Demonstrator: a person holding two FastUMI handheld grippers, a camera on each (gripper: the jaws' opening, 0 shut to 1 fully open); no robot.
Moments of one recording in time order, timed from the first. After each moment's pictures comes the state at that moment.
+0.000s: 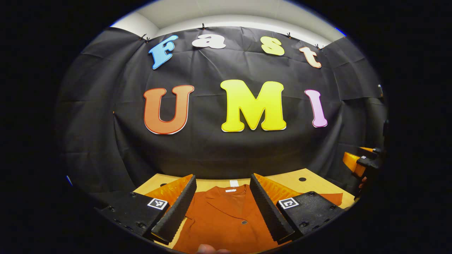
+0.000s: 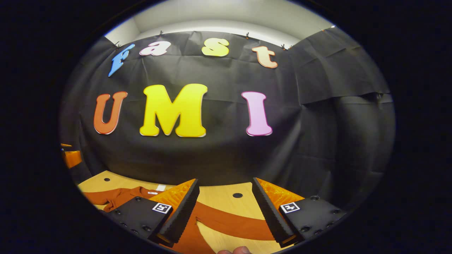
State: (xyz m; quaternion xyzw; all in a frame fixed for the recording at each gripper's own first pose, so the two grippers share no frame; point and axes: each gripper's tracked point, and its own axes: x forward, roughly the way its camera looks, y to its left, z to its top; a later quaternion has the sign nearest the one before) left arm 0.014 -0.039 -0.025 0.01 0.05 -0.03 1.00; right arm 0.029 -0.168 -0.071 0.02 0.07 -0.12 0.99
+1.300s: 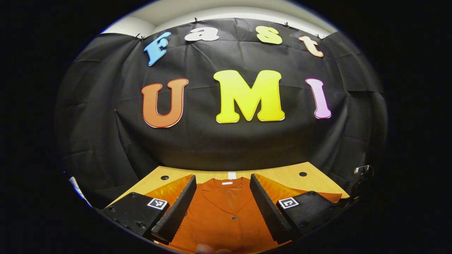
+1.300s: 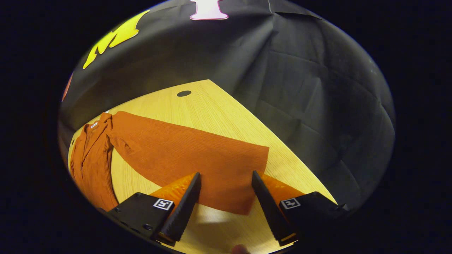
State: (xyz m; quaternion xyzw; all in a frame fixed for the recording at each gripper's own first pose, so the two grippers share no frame) left arm 0.017 -0.083 -0.033 0.02 0.10 0.01 0.99; right arm -0.013 -0.298 -0.376 0.09 0.41 -0.19 0.89
